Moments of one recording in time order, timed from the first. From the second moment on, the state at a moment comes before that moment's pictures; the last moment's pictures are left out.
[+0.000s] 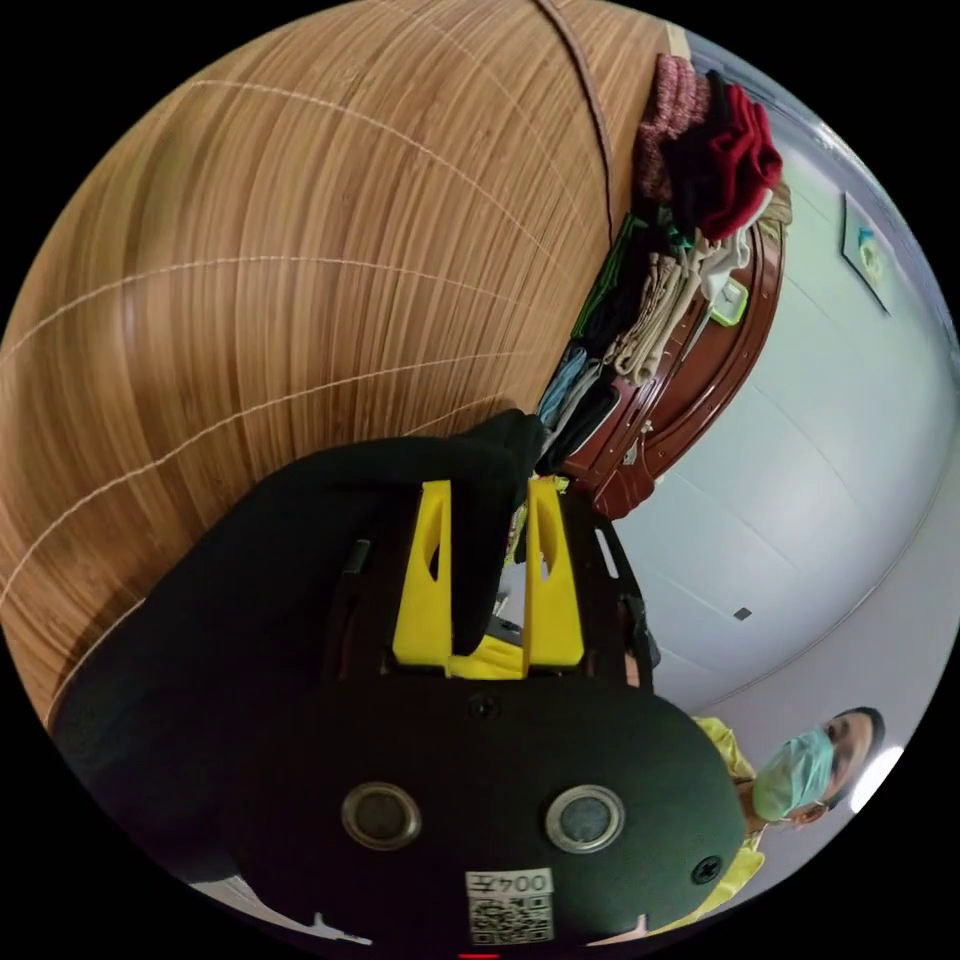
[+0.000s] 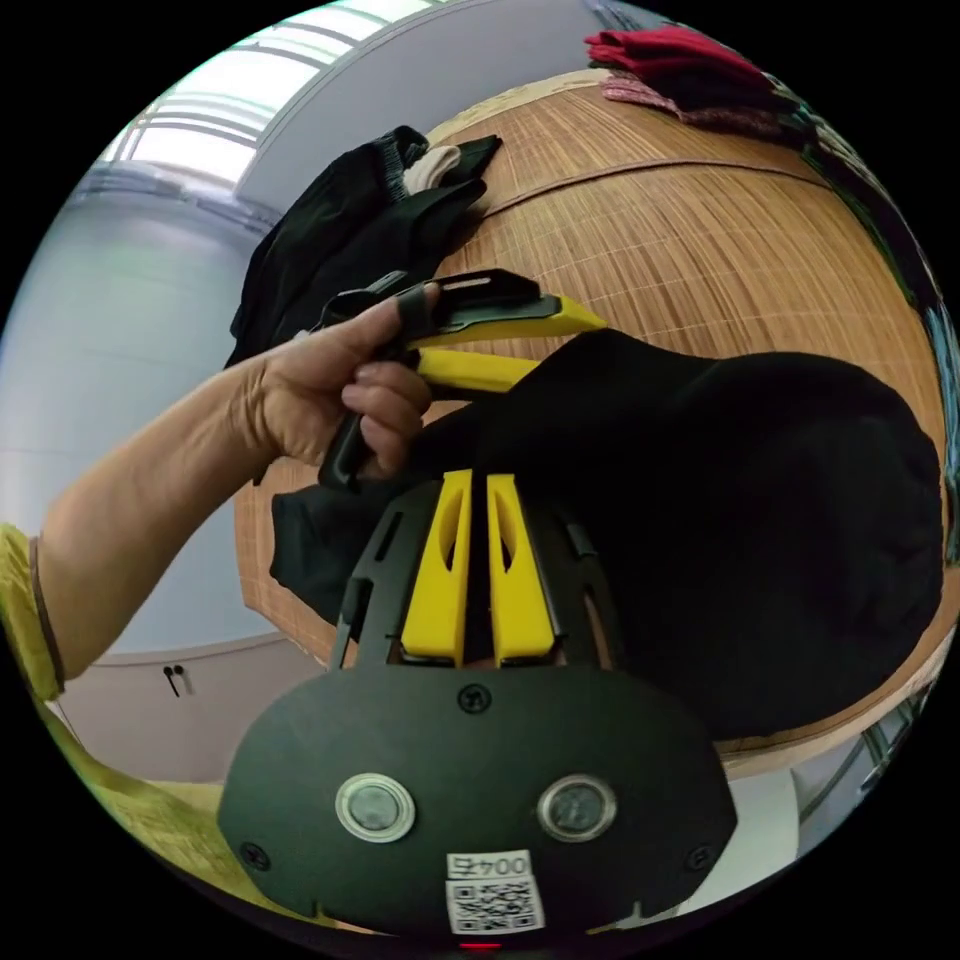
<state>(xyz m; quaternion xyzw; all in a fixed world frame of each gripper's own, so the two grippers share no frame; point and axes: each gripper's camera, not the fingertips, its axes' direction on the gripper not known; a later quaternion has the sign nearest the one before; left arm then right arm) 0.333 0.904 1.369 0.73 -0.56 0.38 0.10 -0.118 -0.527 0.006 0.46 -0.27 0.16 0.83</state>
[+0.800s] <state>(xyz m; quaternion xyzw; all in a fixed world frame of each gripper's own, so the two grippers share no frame) 0.372 0.934 1.326 0.77 -0.58 0.25 -0.08 -0.101 -0.481 0.146 0.30 -0.07 0.18 0.93</state>
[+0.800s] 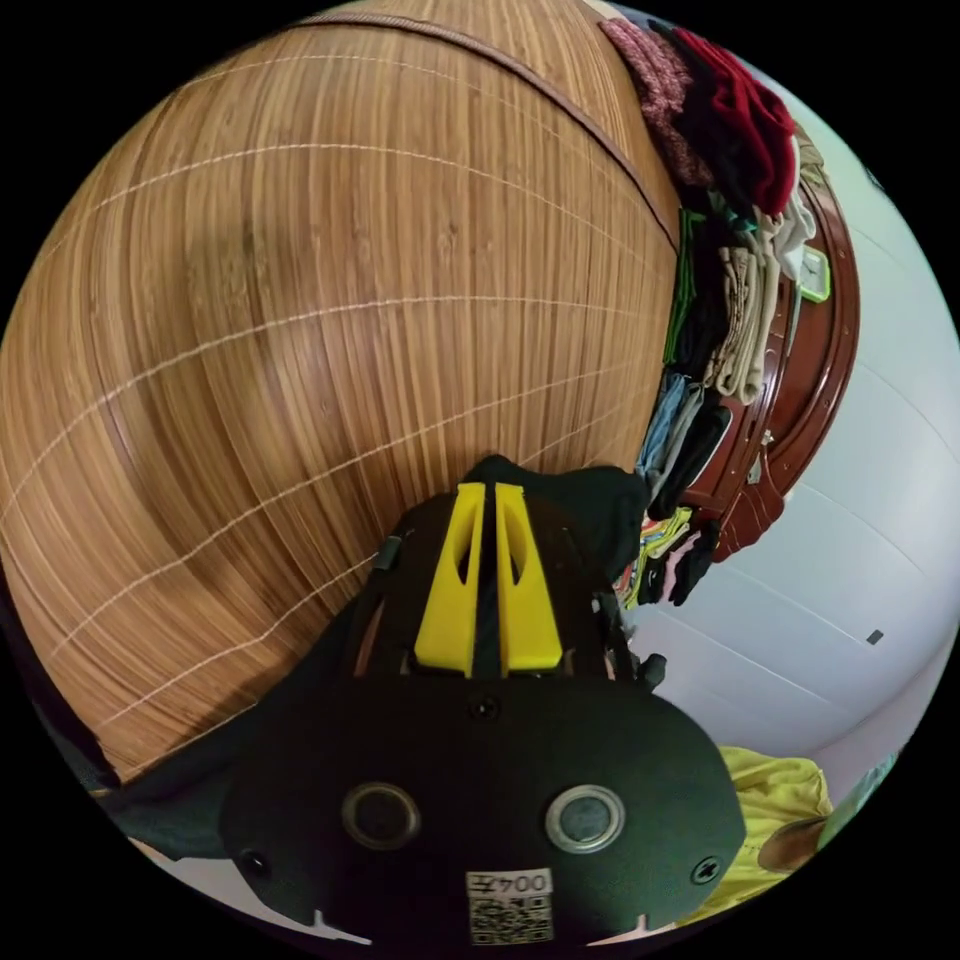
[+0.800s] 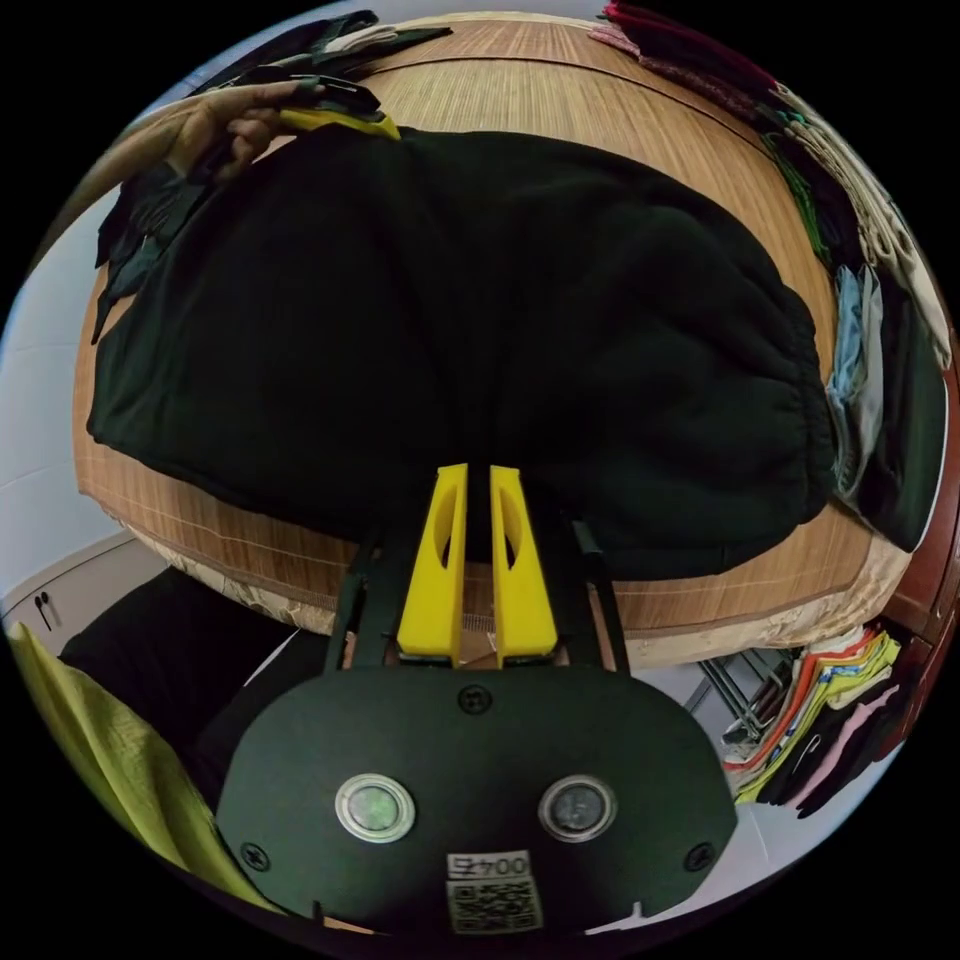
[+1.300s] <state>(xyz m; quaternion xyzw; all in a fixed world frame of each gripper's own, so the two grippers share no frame) 0.158 0.979 1.293 0.69 -0.56 0.38 -0.24 -0.082 -0.457 0.163 0.28 -0.06 0.16 0.94</state>
